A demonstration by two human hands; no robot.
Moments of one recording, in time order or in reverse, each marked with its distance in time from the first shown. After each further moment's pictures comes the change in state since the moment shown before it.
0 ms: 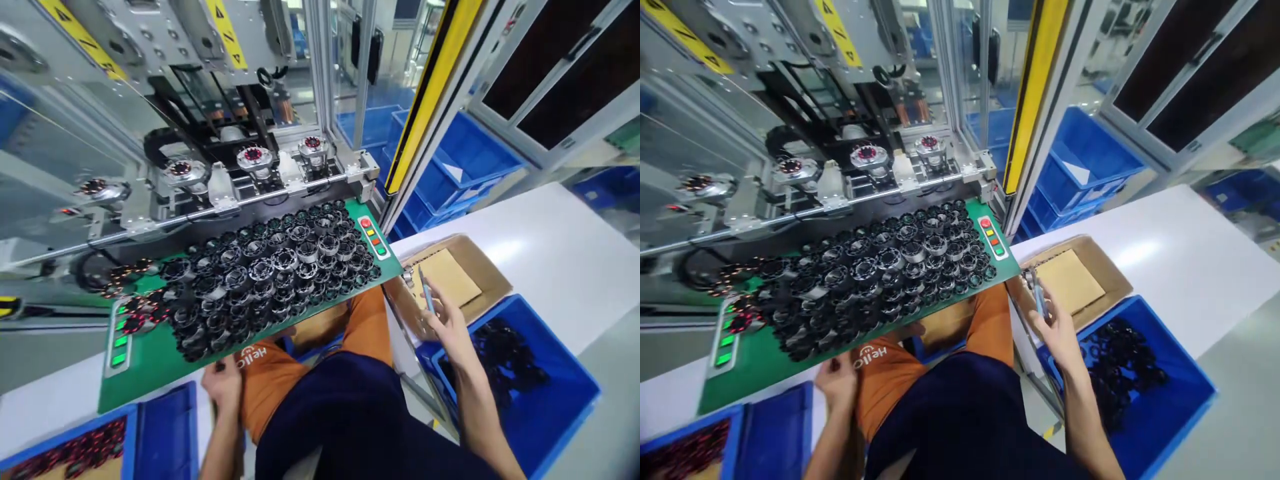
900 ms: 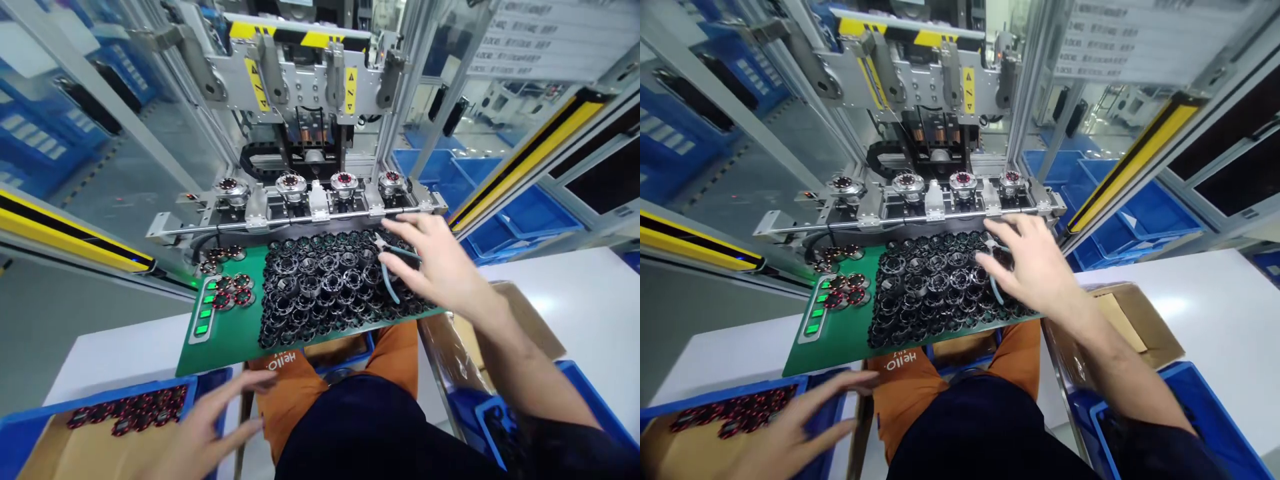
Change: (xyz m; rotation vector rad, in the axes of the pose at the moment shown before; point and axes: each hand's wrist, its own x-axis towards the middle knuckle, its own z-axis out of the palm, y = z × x) left_hand 0.044 0.010 -0.210 -0.098 -0.802 0.456; right_hand 0.129 -0.236 0.128 -0.640 -0.312 -0.818
